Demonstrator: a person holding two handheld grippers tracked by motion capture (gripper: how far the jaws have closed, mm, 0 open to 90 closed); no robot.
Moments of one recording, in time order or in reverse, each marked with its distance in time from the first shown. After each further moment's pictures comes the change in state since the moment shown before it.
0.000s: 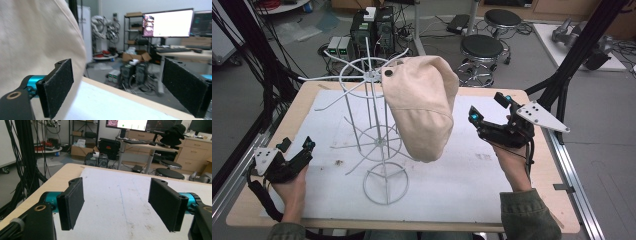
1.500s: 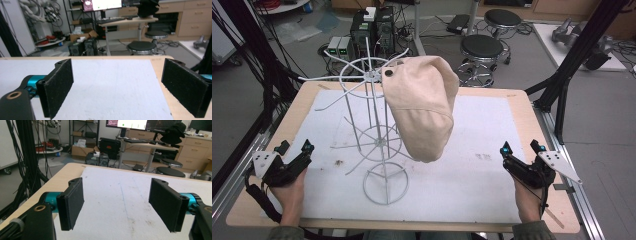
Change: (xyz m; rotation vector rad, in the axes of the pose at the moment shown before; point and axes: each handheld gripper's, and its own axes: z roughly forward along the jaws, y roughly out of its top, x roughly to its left) left arm 0.002 -0.002 -0.009 -0.001 0.003 0.013; right arm -0.033 -0.100 -0.078 0.132 -0.469 0.090
